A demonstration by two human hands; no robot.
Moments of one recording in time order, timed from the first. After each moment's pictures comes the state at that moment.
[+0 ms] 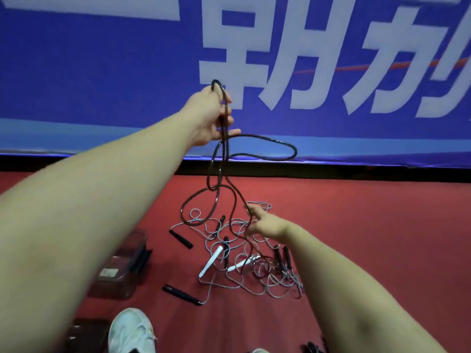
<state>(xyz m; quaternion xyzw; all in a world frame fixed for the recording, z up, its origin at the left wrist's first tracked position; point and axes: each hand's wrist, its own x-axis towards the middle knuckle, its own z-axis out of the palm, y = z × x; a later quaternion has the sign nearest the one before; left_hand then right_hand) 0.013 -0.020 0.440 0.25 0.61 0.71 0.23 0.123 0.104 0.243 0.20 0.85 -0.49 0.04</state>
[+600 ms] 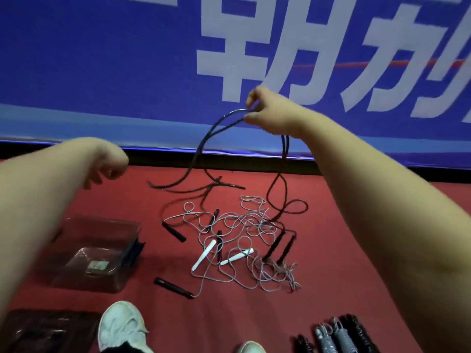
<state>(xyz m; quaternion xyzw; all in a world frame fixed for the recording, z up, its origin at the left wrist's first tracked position) -0.093 -0.147 0.363 0.08 0.96 0.15 0.22 0.103 0.096 0.445 0.13 0.96 -0.22 -0.15</state>
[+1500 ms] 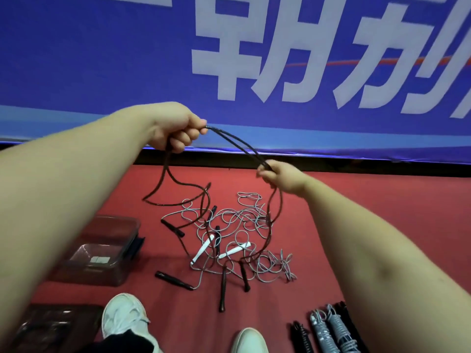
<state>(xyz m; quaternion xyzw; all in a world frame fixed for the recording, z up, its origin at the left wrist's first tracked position) -0.003 -0.073 0.426 0.27 0.76 0.48 0.36 0.139 0.144 0.313 0.15 0.91 -0.37 -0.11</state>
